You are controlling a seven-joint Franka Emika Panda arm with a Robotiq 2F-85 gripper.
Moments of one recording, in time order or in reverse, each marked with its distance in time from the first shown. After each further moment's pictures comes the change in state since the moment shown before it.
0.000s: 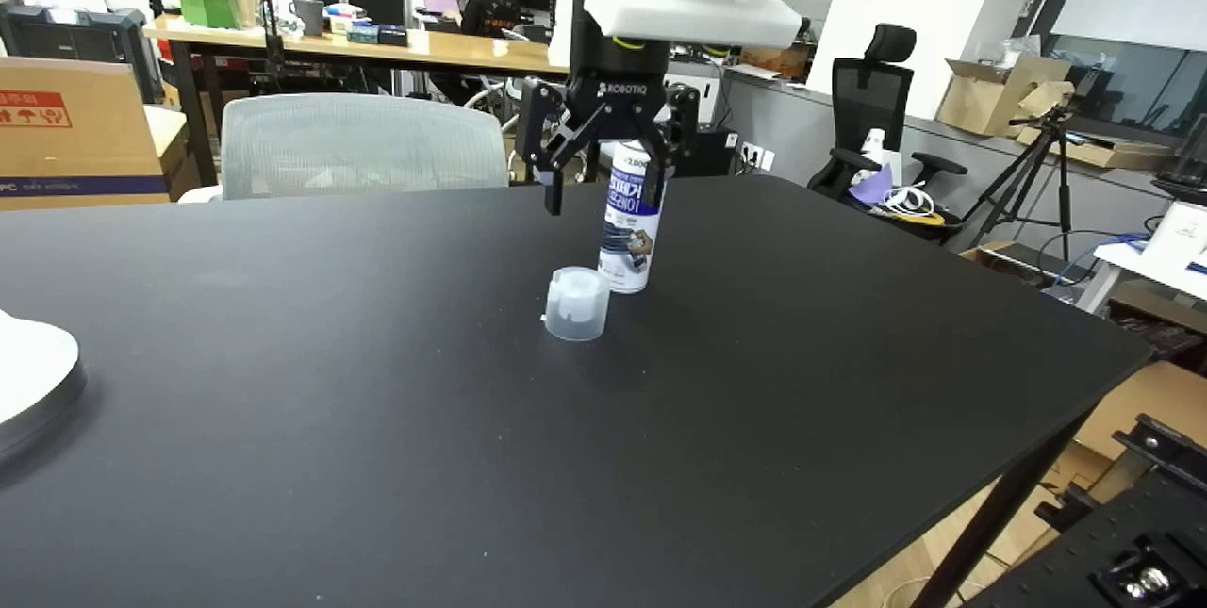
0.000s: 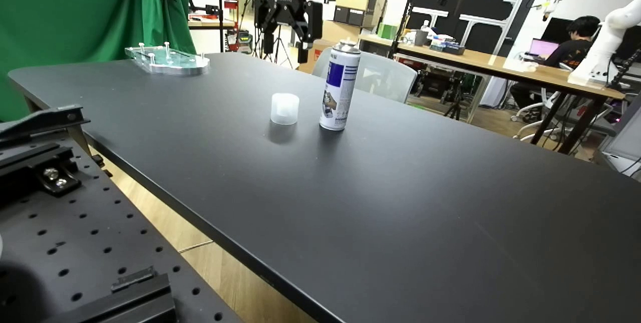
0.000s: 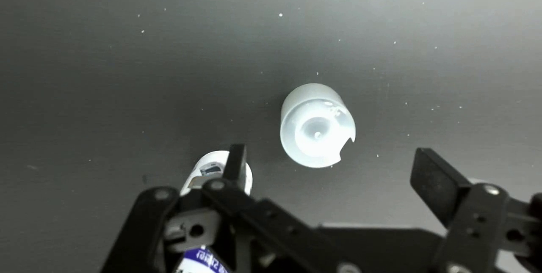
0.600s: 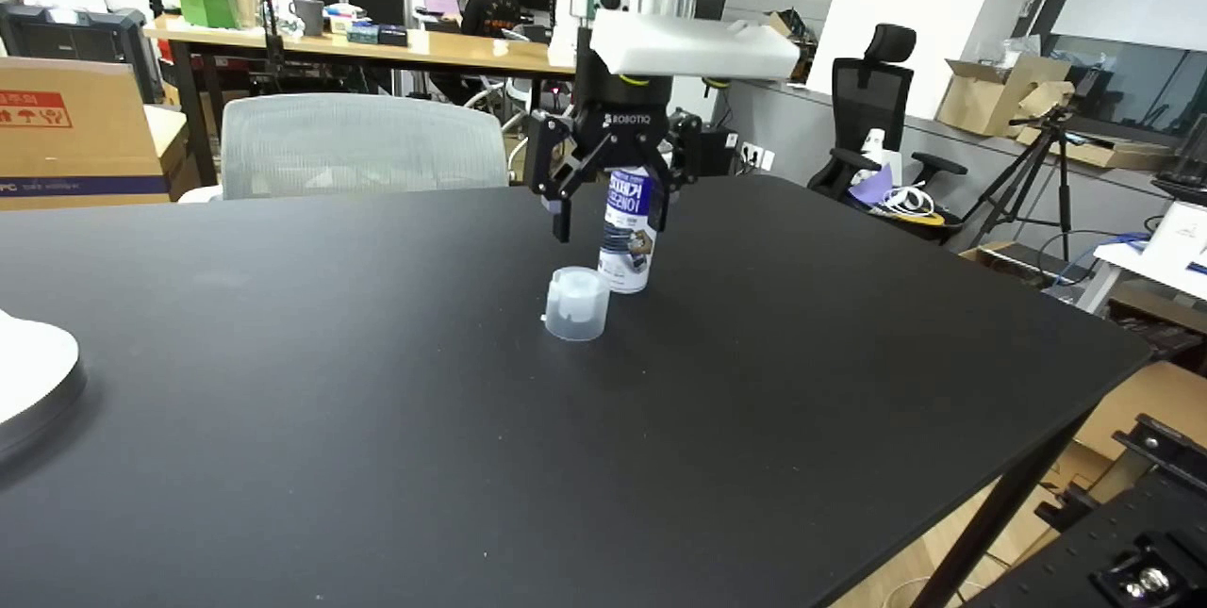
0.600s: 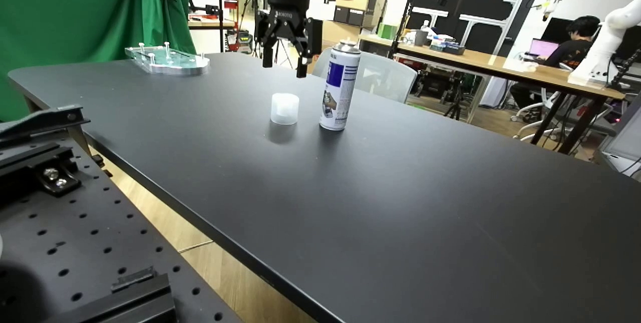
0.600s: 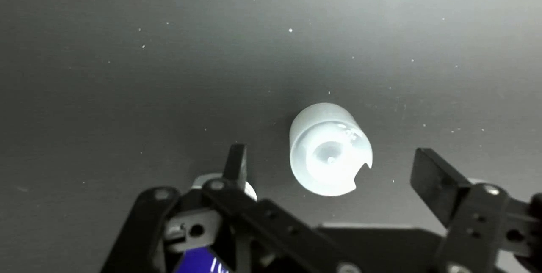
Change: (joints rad) arm 0.016 0.055 -0.030 0.007 0.002 0.007 -0.021
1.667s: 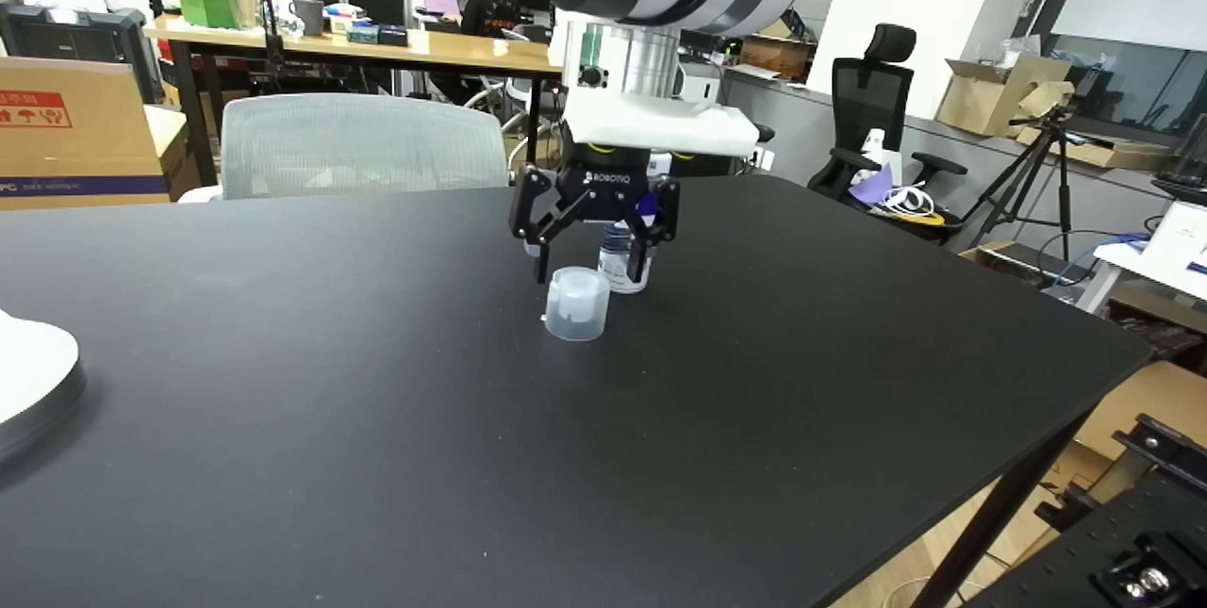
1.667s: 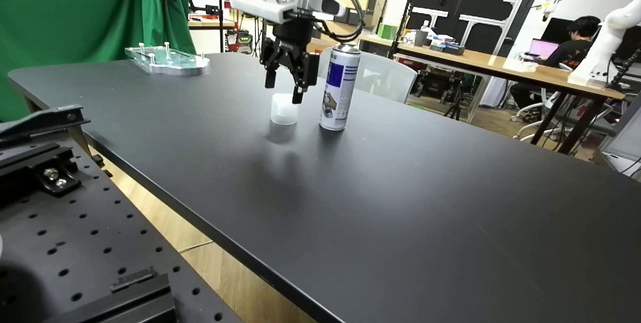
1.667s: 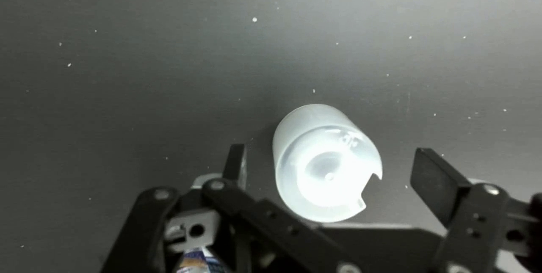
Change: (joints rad) arm 0.024 0.164 -0.032 0.070 0.171 0.090 -0.039
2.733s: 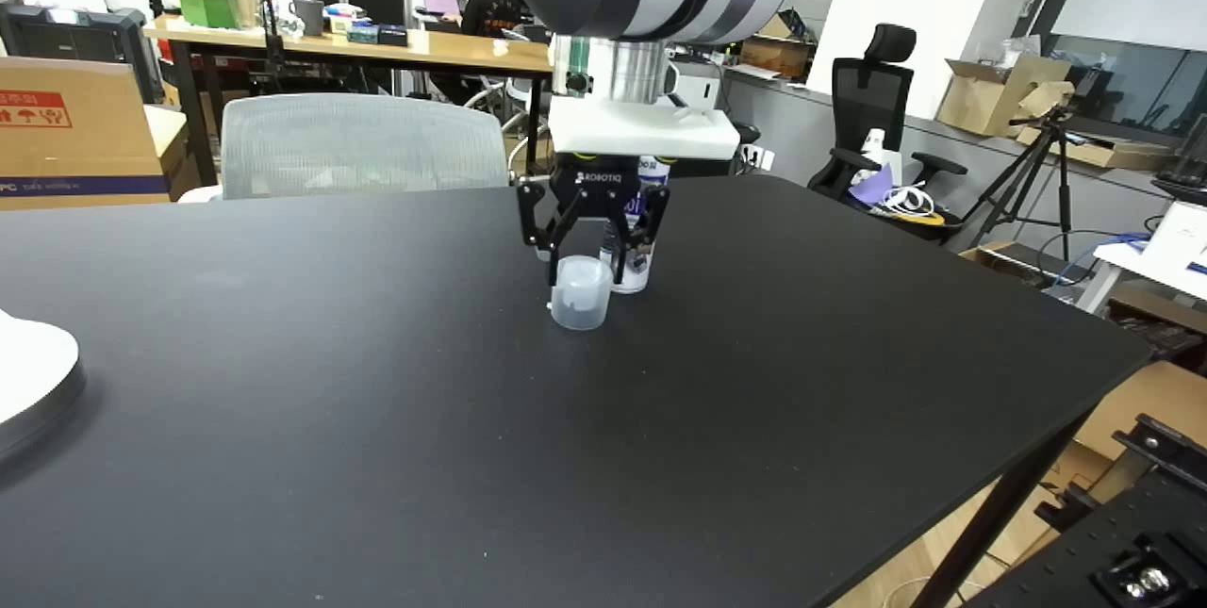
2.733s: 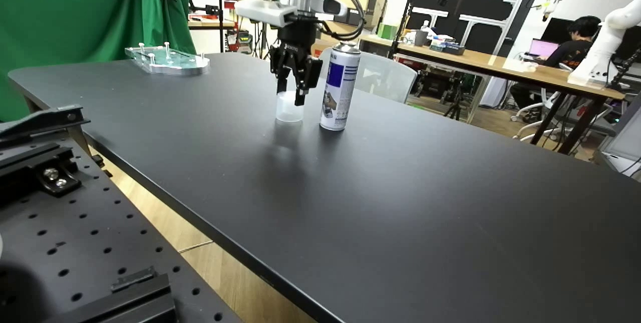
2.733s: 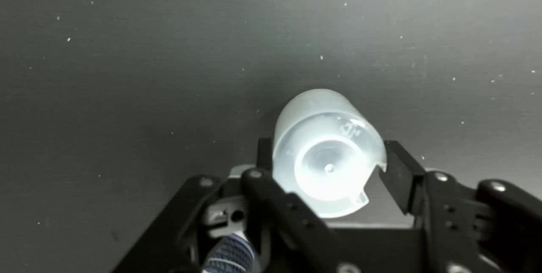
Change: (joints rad) arm 0.099 0.031 -0.096 0.034 -0.042 0.033 0.093
